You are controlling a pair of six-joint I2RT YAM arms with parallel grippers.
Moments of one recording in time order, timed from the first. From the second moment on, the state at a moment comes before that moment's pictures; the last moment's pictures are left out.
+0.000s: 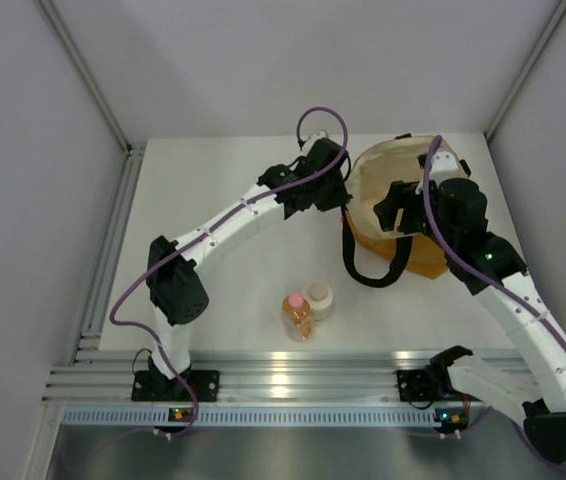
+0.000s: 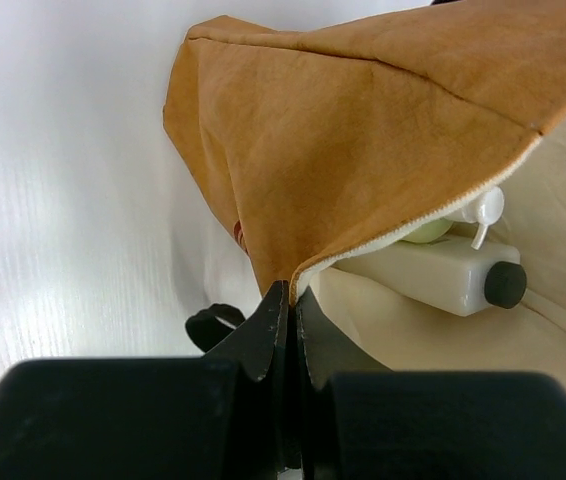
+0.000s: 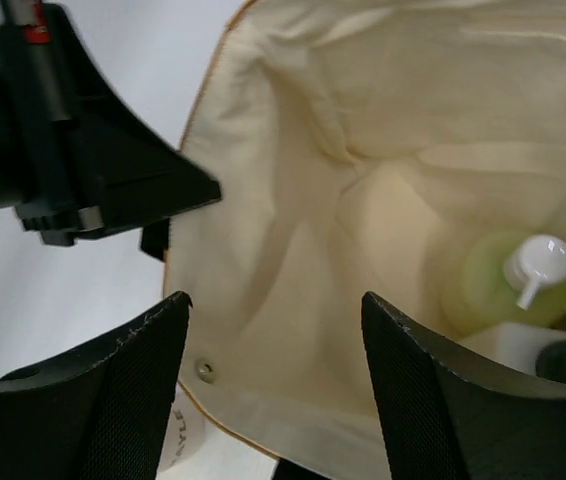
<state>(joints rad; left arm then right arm) -0.83 1.96 1.97 -0.70 -0.17 -0.94 0.43 0.95 1.08 -0.46 0.02 0.21</state>
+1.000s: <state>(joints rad) -0.86 1.91 1.84 -0.70 -0.25 -1.02 0.36 0.98 0.86 -0.52 0.29 0.32</state>
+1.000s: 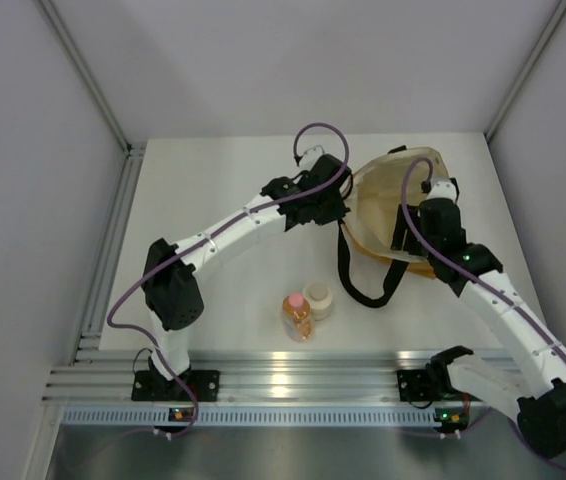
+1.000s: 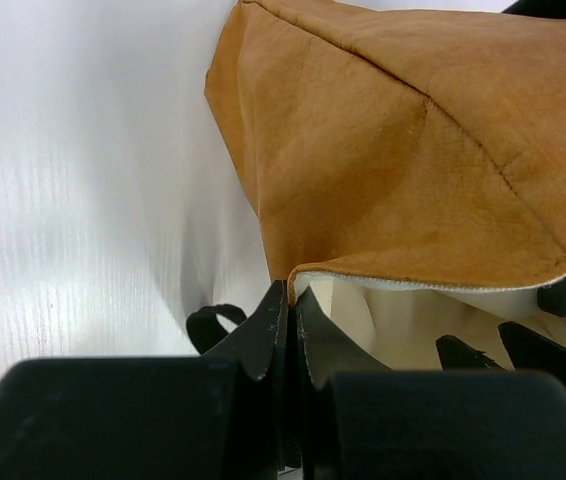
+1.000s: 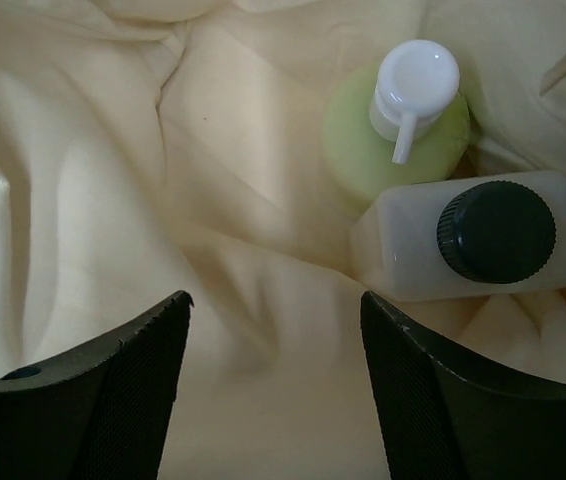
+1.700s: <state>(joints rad) -0.94 1.90 1.78 -0.70 -0.40 -1.06 0.27 0.99 0.87 -0.49 0.16 0.25</state>
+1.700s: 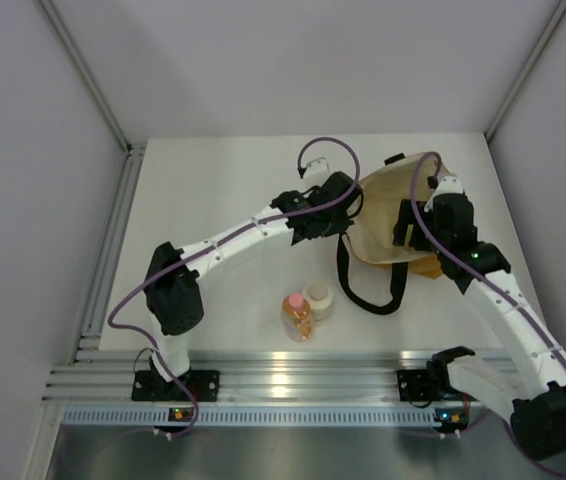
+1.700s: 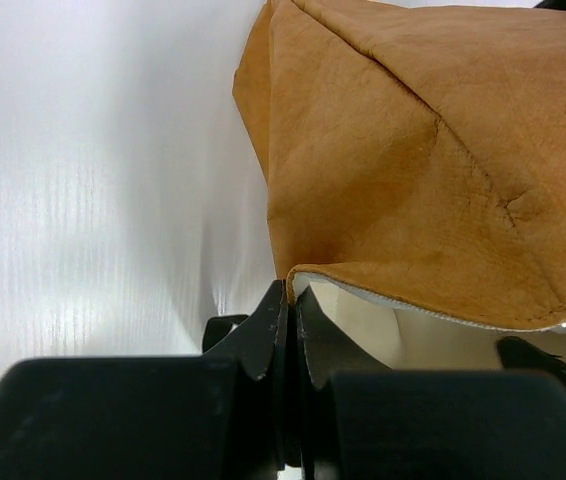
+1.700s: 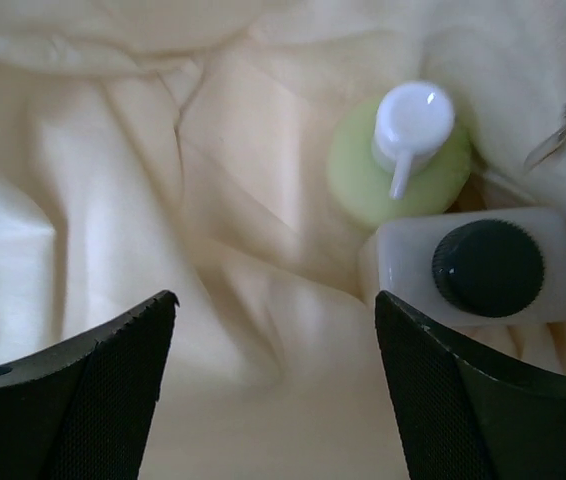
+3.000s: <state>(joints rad) -0.98 1.93 1.84 -0.70 -0.44 -1.08 0.13 1.29 1.13 -0.50 0.17 0.06</state>
